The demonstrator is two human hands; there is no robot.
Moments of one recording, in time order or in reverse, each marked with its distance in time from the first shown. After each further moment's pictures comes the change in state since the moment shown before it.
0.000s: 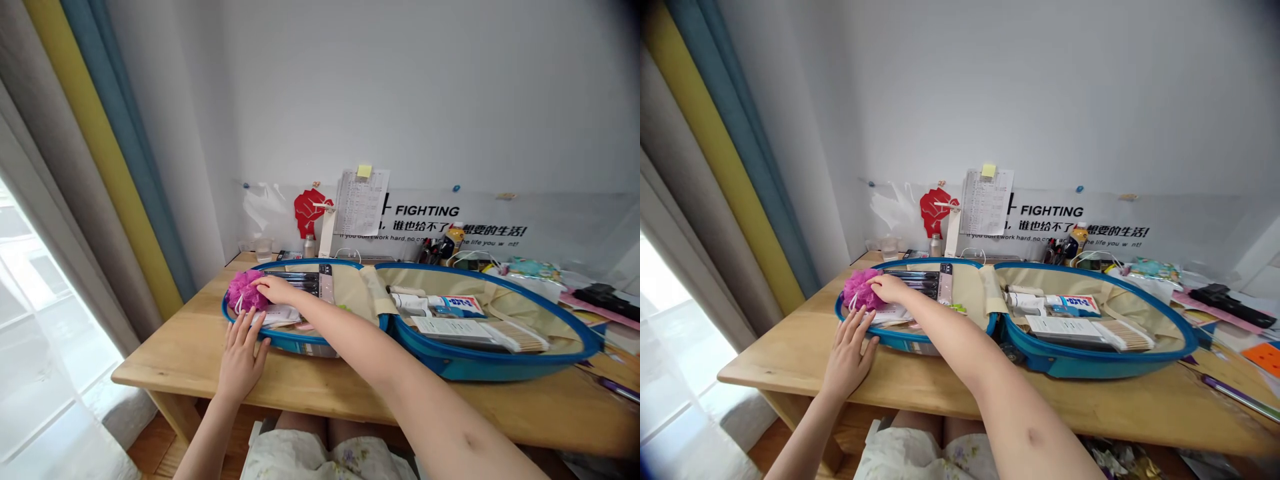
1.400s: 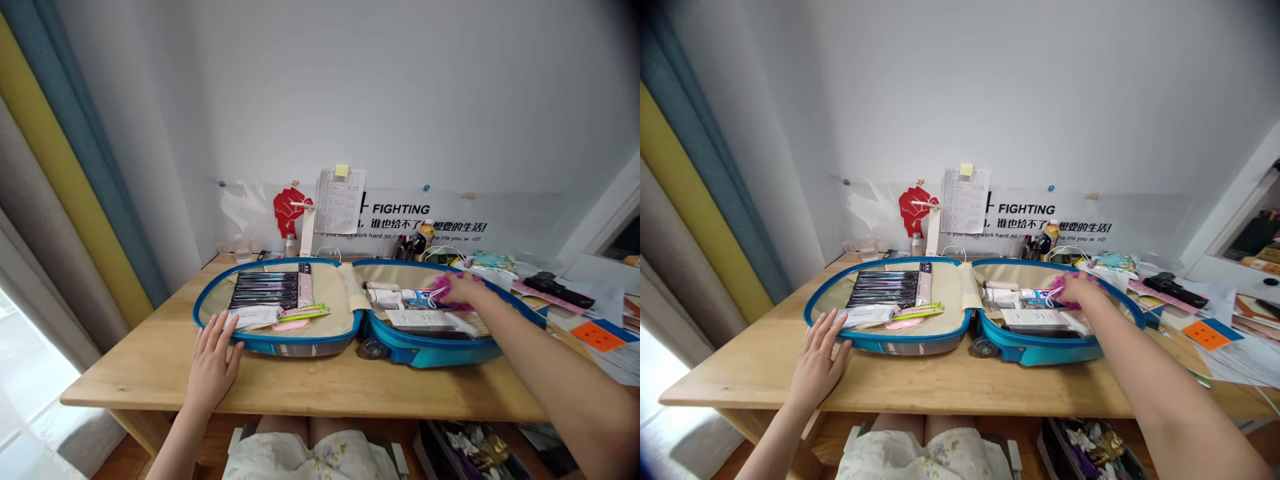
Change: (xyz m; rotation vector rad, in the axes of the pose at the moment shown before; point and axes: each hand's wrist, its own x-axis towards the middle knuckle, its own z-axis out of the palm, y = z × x) left_hand -0.001 0.001 0.001 -0.011 0.011 0.001; right_hand -0.326 0.227 -0.290 -0.767 0.349 0.790
